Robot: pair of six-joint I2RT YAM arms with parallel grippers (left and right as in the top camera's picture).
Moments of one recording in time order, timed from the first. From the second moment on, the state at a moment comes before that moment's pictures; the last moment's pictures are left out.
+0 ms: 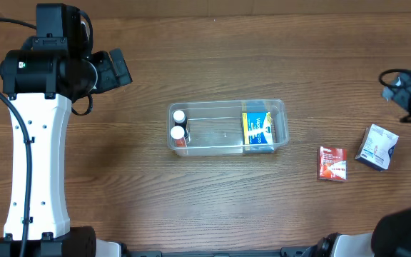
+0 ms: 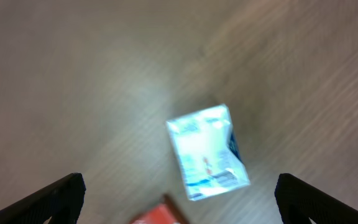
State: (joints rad) left arm 0.00 1.62 1.89 -1.33 0.03 -0.36; right arm -0.46 1.61 1.55 -1.12 0.11 0.31
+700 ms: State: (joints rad) left arm 0.00 1.62 1.89 -1.33 0.03 -0.36; right arm -0.54 1.86 1.36 -0.98 0.06 0.12
